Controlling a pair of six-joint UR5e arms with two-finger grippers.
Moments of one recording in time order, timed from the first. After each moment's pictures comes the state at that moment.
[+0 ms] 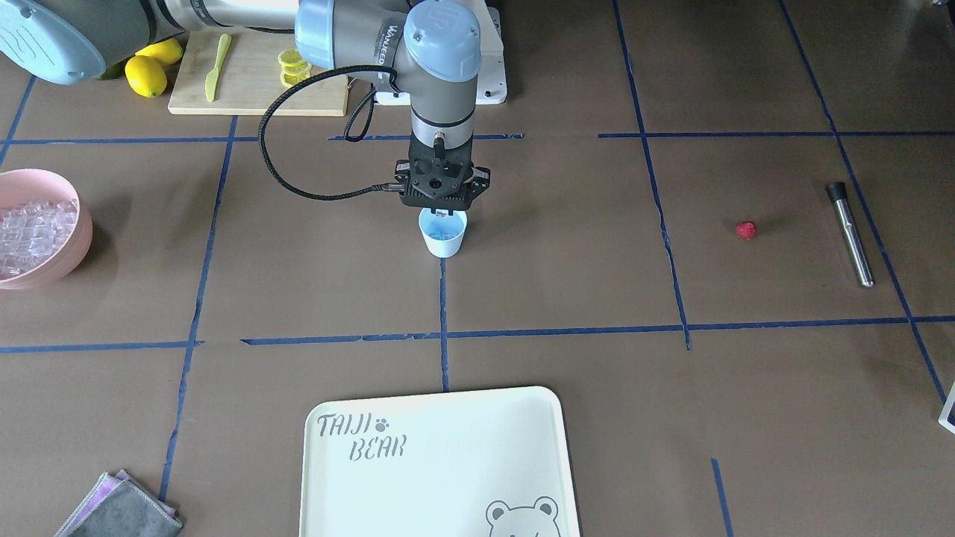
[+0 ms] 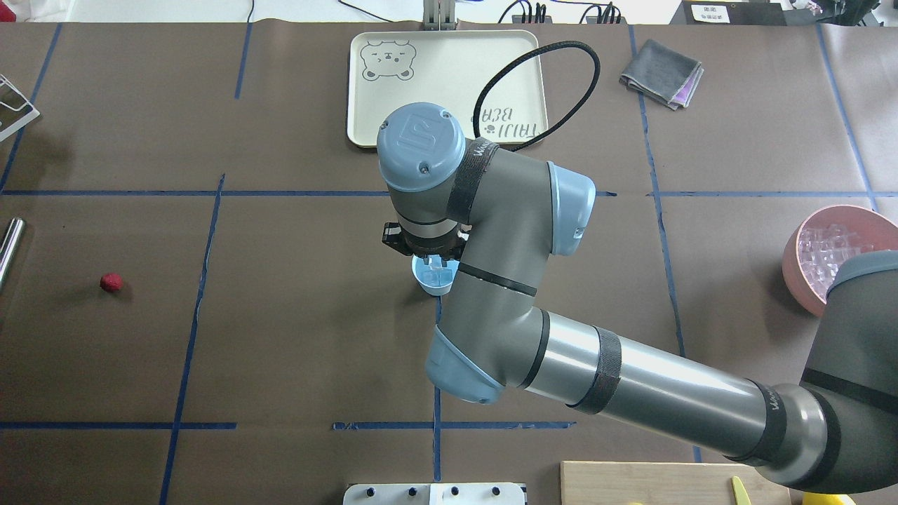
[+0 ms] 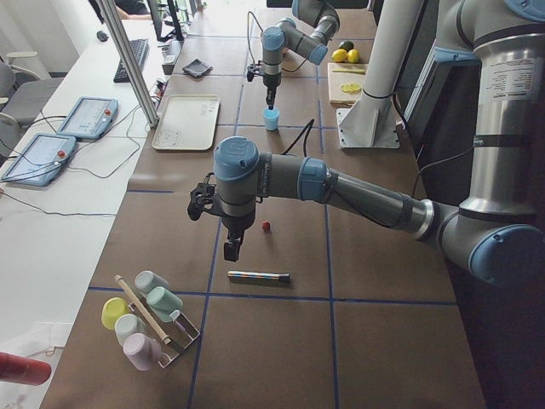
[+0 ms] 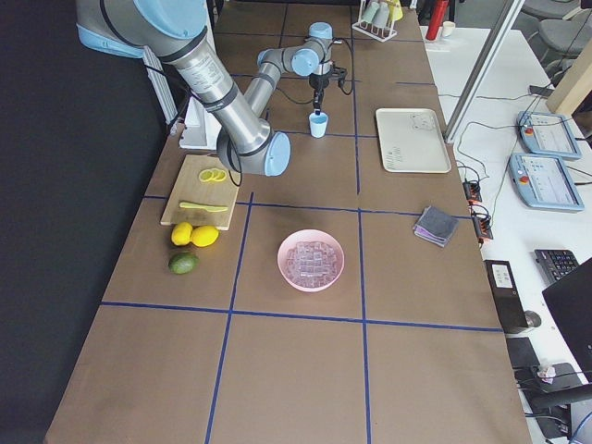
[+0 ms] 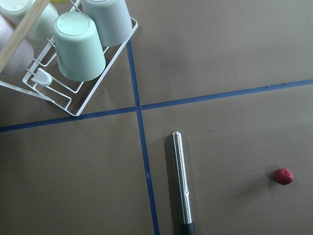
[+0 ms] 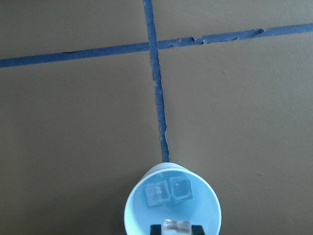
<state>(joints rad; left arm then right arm) -1.62 -1.55 -1.91 -1.34 -2.37 0.13 0.50 -0.66 1.56 -1.78 1.87 1.32</state>
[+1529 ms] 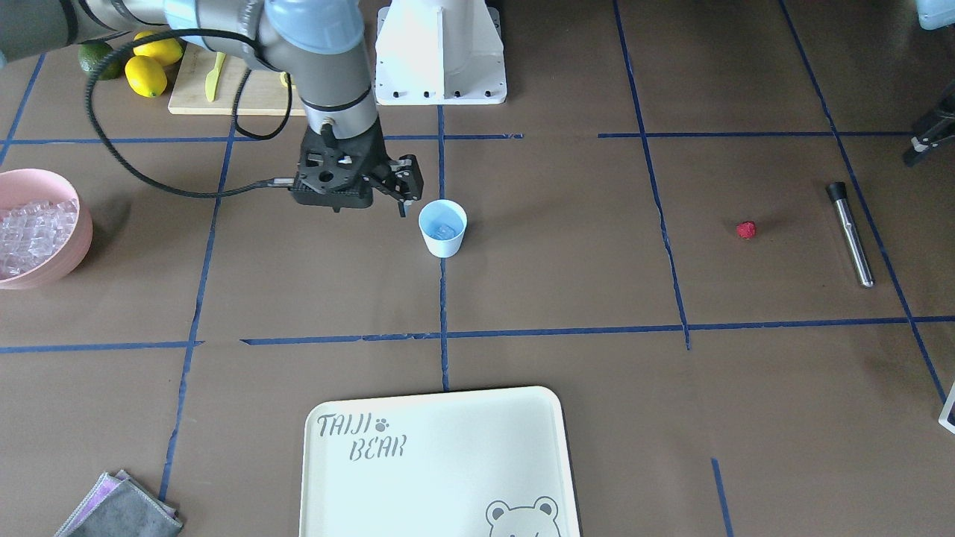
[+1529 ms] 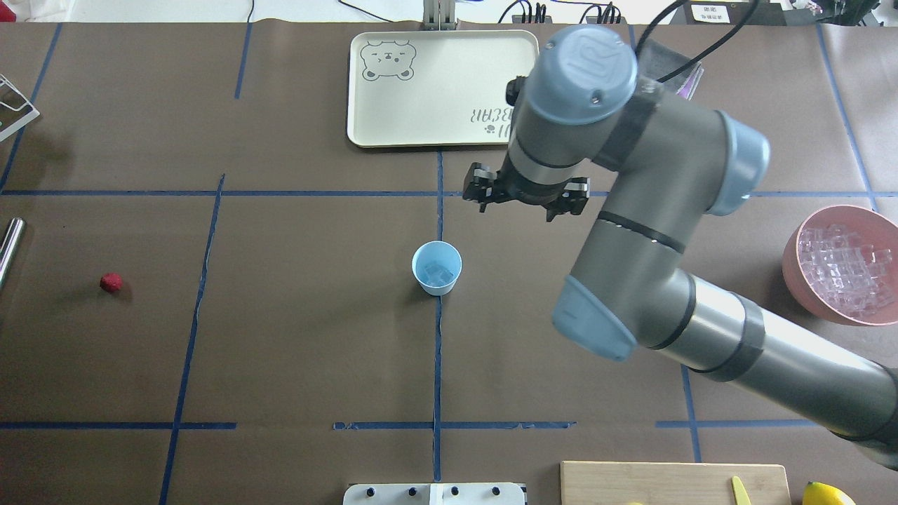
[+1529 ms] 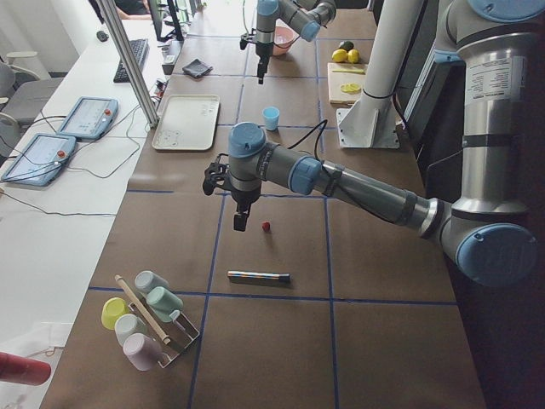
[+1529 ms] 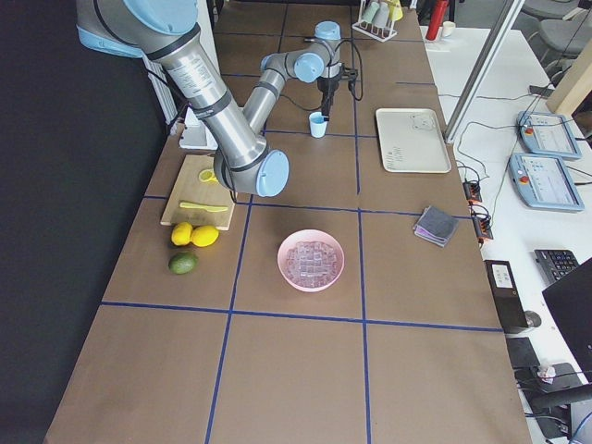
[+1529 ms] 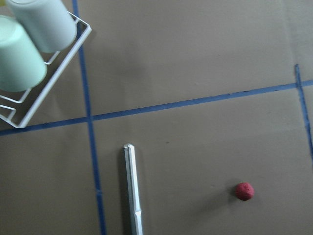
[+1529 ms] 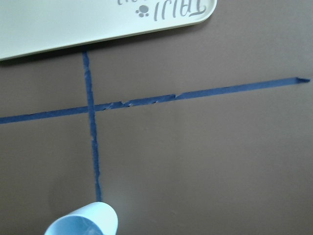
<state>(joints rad) -1.35 -1.48 -1.99 -1.65 -2.36 -0.33 0.67 -0.88 1.84 -1.78 1.95 1.22</state>
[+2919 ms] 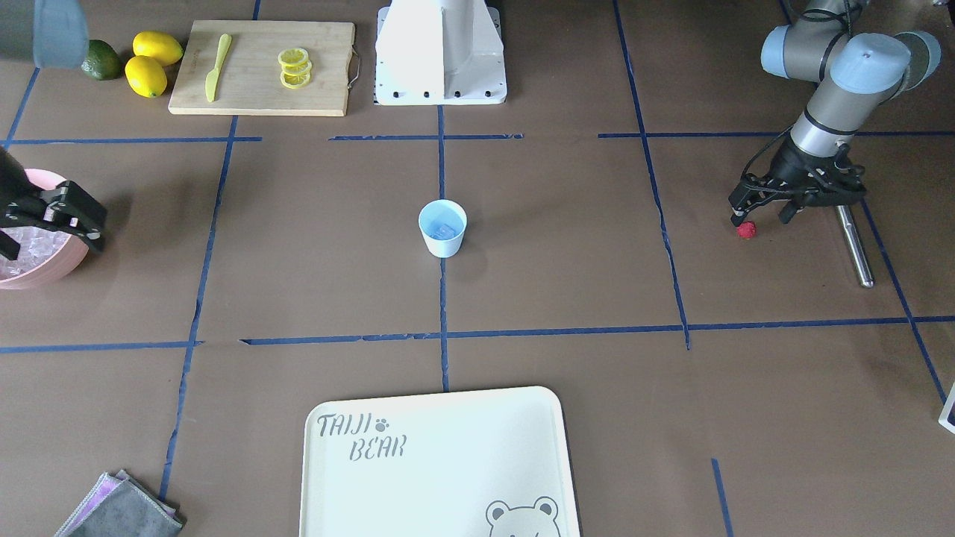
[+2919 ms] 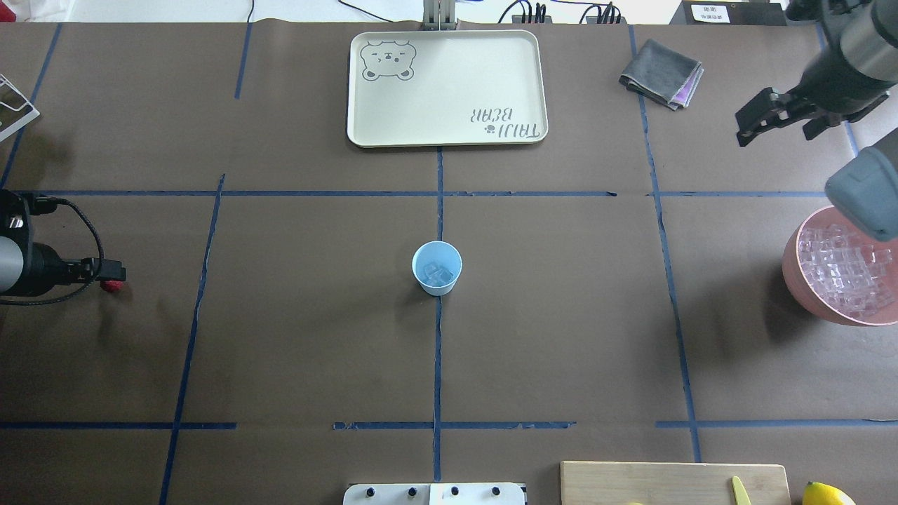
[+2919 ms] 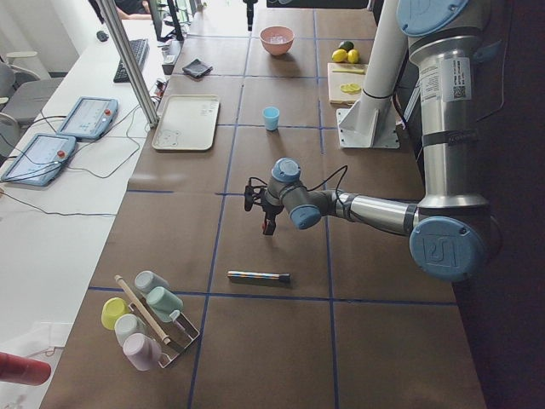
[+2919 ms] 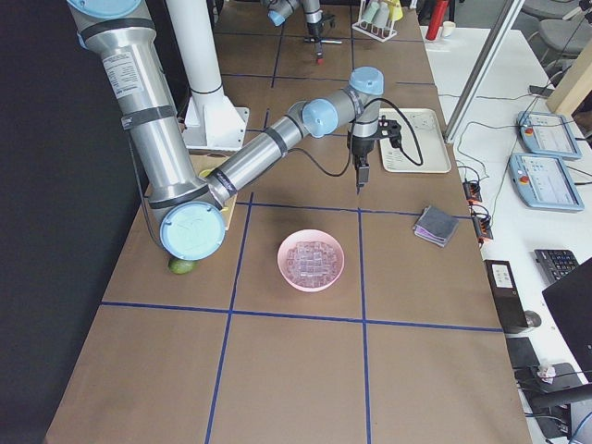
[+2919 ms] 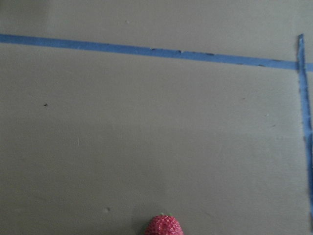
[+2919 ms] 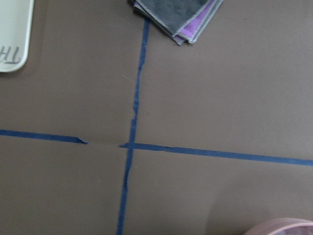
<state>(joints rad) -0.78 -1.43 -1.74 -2.35 -1.90 -1.11 1.16 -1.29 1.92 -1.78 2.18 0.47</state>
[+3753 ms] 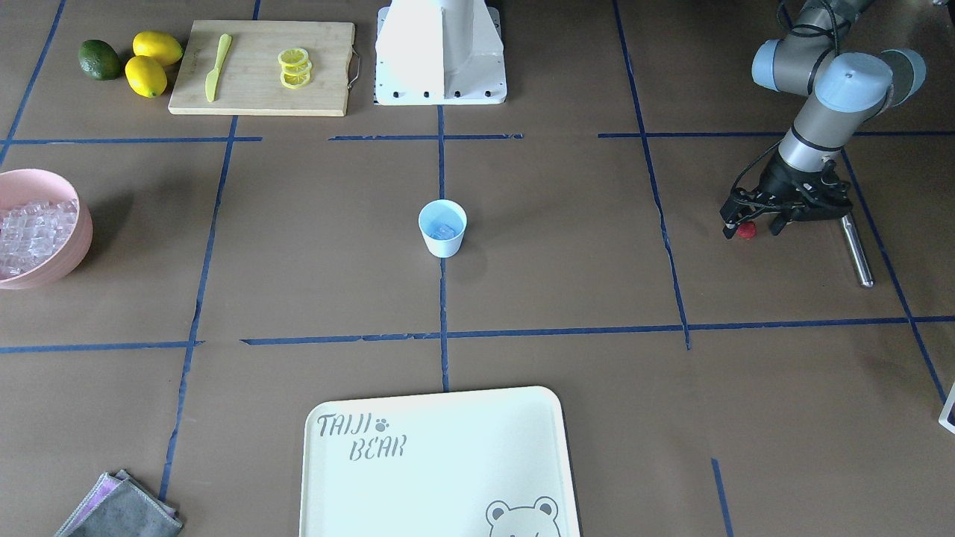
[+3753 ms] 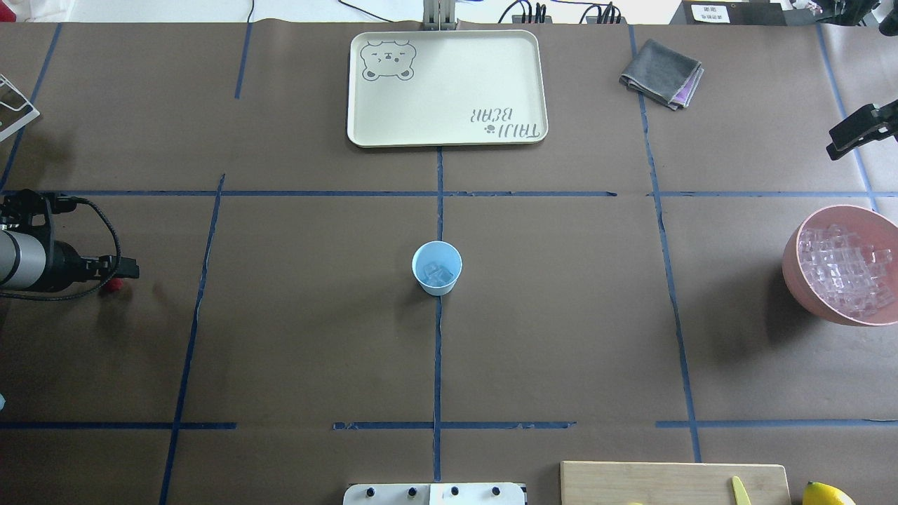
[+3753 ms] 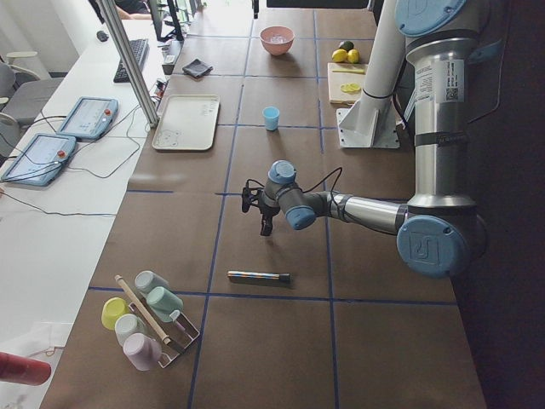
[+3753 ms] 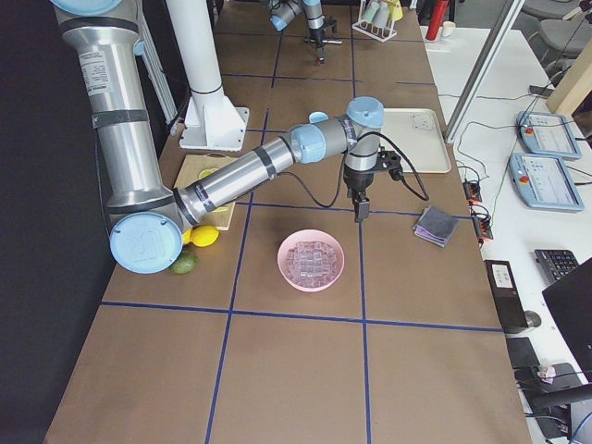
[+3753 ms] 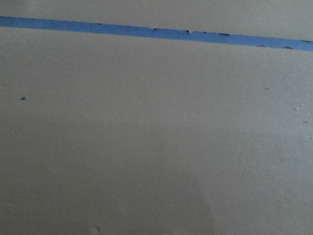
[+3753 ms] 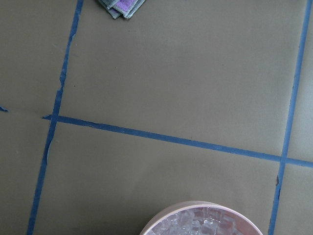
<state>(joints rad) -0.77 -1.48 -1.68 -2.35 -1.89 -1.11 1.26 -1.40 1.92 -1.77 2.18 0.26</state>
